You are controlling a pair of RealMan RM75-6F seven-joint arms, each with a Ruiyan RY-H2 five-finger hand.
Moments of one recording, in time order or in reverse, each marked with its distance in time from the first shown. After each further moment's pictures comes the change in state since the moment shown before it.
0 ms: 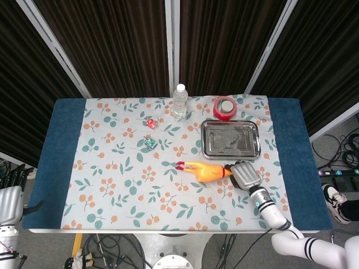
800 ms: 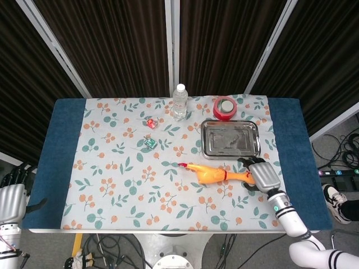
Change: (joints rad) left arm -0.010 0.000 -0.005 -0.035 0.003 0.014 0.040; right arm -0.102 0.169 0.031 -0.188 0.005 0.068 0.025
